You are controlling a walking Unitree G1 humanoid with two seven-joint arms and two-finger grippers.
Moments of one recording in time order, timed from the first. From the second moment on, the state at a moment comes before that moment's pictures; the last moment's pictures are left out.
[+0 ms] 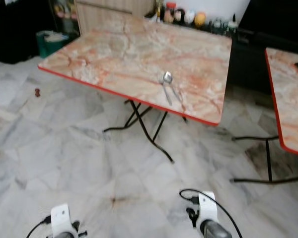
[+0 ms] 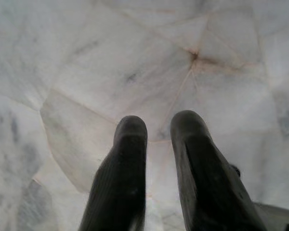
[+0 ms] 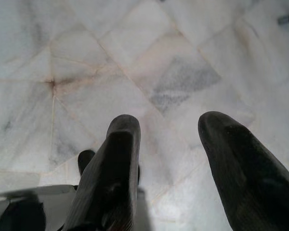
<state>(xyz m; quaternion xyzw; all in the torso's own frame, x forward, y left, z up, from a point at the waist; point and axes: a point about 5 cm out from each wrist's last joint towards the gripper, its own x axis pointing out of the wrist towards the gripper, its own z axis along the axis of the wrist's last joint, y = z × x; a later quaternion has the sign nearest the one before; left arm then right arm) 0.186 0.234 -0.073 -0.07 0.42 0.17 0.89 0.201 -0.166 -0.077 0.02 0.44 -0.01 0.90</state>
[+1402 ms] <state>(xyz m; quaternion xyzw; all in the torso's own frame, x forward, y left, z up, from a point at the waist) 0.179 0.240 -0.075 -0.06 0.42 0.18 0.89 0.208 -0.151 -0.074 0.03 0.43 0.01 0.90</state>
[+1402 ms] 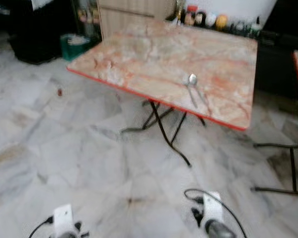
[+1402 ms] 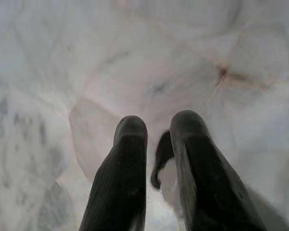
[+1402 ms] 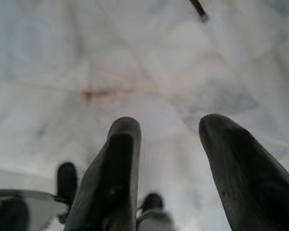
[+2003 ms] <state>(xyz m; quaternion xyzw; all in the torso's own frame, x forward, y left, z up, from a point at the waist) 0.185 0.238 -0.072 -0.06 0.41 0.18 0.89 0.203 -0.160 -0.076 0.02 0.43 0.00 0.90</state>
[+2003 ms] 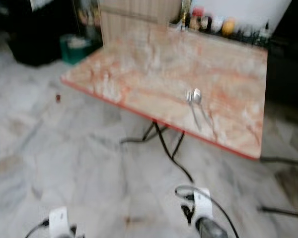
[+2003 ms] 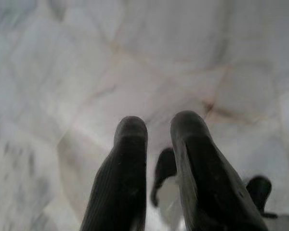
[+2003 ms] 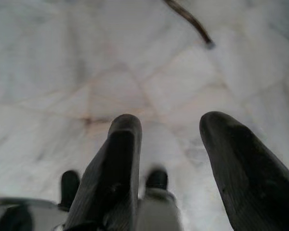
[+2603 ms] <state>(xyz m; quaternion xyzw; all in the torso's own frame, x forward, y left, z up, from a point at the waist) 0.183 0.230 -0.075 -0.06 0.42 0.16 0.89 0.209 -0.166 -0.069 0.01 0.38 -0.01 0.93</state>
